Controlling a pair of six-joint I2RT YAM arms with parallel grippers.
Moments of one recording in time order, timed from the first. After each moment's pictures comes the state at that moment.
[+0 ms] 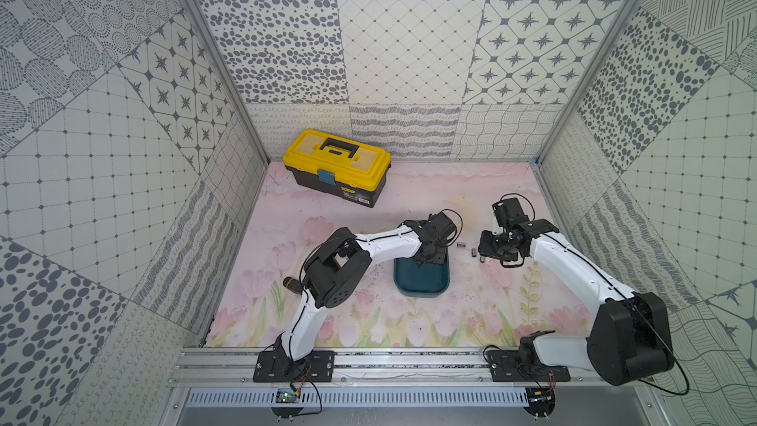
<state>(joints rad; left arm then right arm) -0.89 2.15 1.57 -0.55 -0.09 -0.61 0.23 1.33 0.93 -0.79 -0.02 0.42</state>
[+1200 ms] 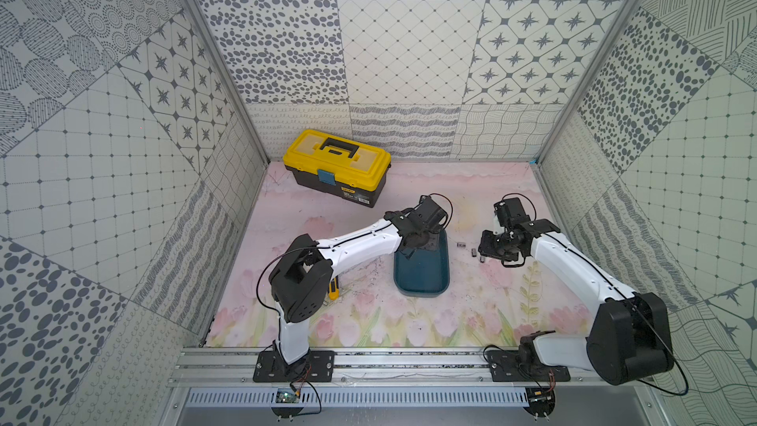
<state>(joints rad) -0.85 1.87 1.49 -0.59 -0.15 -0.57 0.21 1.33 0.93 -0.79 -0.04 0.41</state>
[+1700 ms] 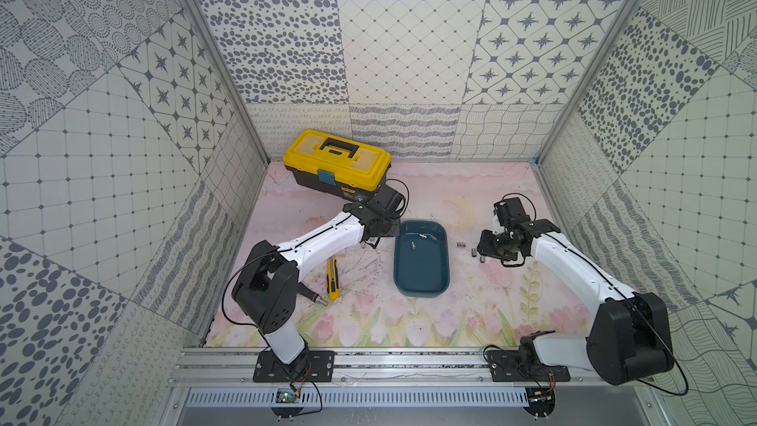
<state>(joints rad) -0.61 1.71 1.31 -0.60 -0.15 -0.55 0.21 1.33 0.93 -0.78 -0.06 0.41</state>
